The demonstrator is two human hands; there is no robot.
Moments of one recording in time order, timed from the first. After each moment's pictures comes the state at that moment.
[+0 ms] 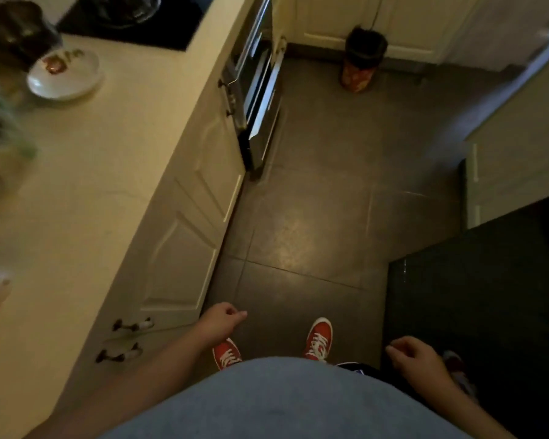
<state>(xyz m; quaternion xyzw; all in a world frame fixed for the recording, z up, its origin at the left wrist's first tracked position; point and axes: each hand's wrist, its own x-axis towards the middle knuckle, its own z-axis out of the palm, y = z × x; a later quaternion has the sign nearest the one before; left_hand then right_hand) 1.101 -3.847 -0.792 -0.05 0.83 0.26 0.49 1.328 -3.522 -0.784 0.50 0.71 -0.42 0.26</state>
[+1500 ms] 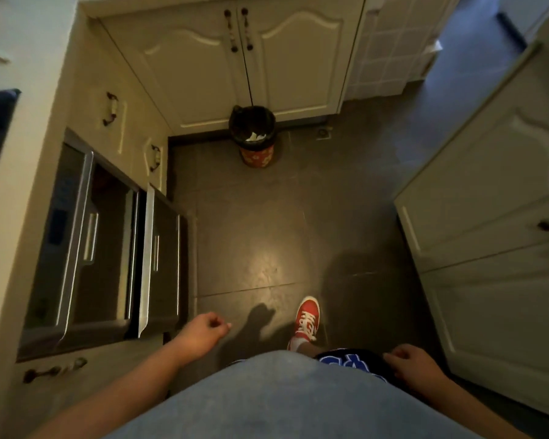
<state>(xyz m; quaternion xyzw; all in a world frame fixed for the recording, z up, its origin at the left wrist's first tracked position) 0.617 -3.311 -0.811 0.13 0.83 0.15 0.53 0.968 -3.037 -0.827 0.60 0.59 -0.48 0.26</state>
